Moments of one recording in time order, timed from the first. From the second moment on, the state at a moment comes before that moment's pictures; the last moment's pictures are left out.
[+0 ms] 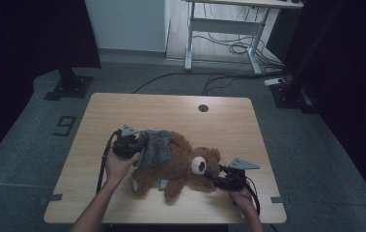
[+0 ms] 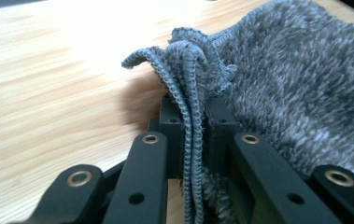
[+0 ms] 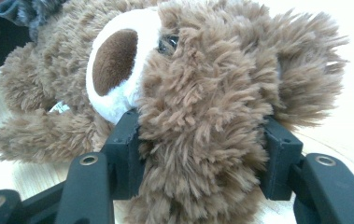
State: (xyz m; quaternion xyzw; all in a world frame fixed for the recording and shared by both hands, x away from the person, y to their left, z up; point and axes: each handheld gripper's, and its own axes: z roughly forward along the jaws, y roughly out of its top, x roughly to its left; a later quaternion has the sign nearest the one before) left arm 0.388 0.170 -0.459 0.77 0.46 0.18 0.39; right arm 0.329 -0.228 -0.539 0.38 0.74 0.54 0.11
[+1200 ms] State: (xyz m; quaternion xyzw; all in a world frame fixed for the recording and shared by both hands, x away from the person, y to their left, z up) left arm 0.378 0.034 -0.455 0.82 0.37 0.11 0.42; right arm 0.329 -0.229 -0.541 0.38 0.74 0.54 0.11
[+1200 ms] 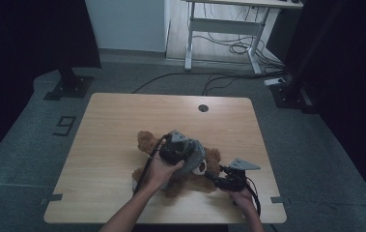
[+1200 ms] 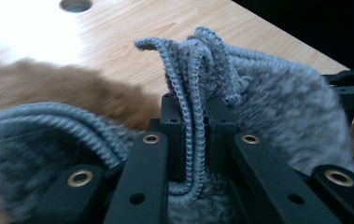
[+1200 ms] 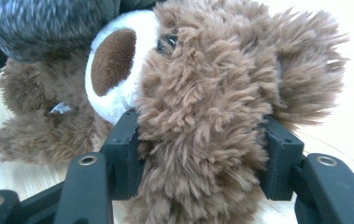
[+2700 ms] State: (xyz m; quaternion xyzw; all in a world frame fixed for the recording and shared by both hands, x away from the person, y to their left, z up) left arm 0.347 0.172 -0.460 0.77 0.41 0.11 0.47; right arm 0.329 -0.230 -0.542 0.39 0.74 0.54 0.10
